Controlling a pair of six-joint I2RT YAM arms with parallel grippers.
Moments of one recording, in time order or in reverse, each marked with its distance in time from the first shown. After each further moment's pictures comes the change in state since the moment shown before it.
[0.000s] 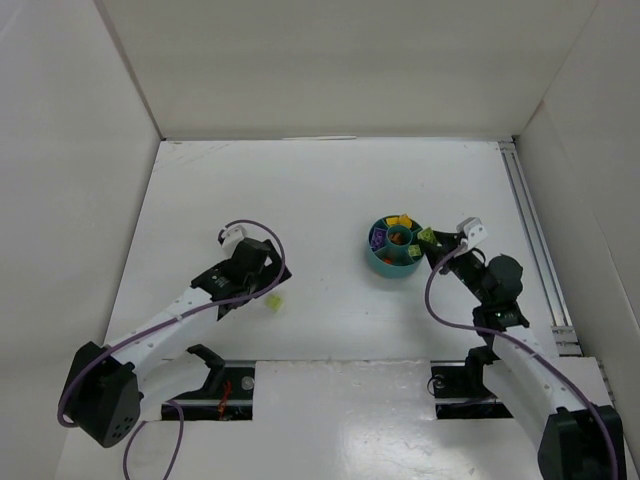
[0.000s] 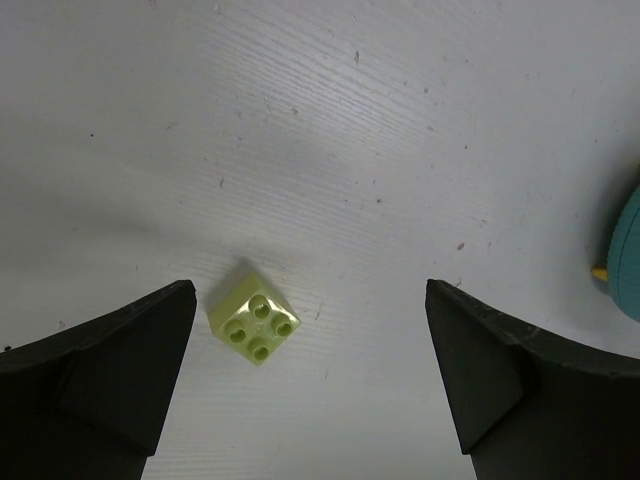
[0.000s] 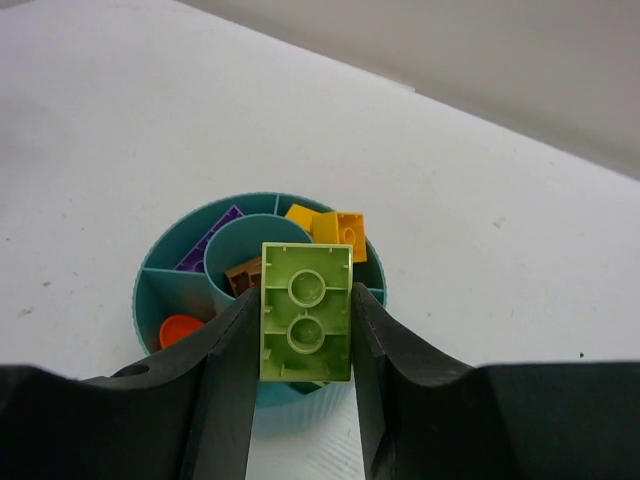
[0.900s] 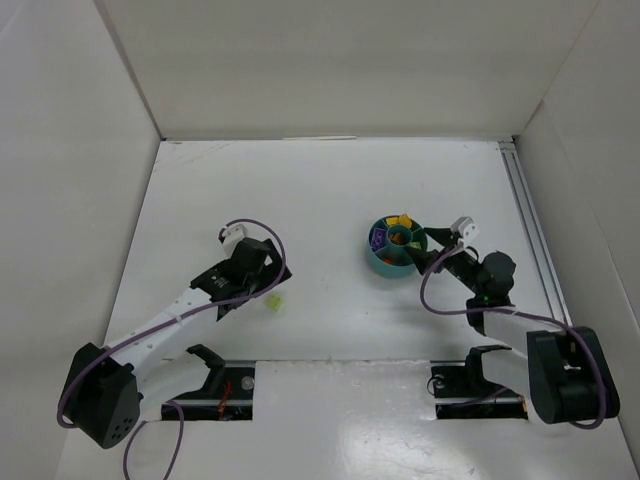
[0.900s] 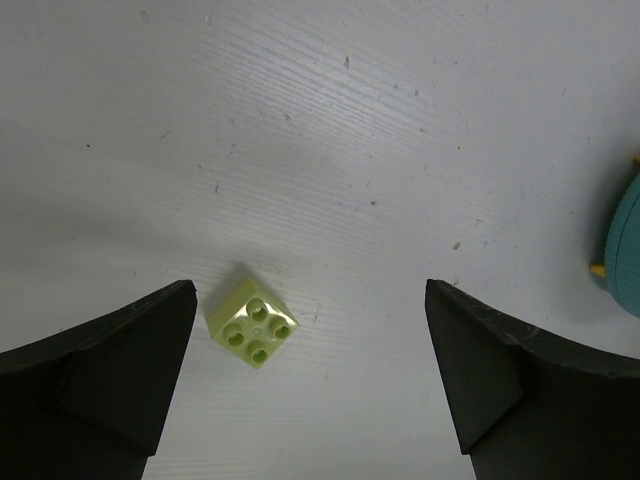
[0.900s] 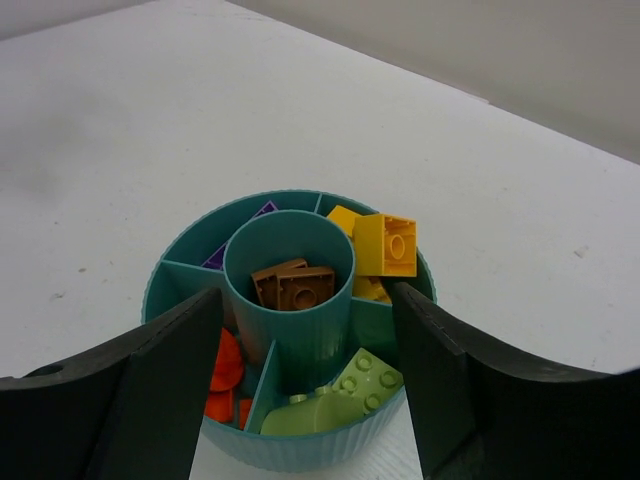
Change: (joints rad) left arm 0.000 -0.008 0.000 0.013 0.000 0.026; right arm -0.065 0.432 -0.072 0.566 -0.230 0.082
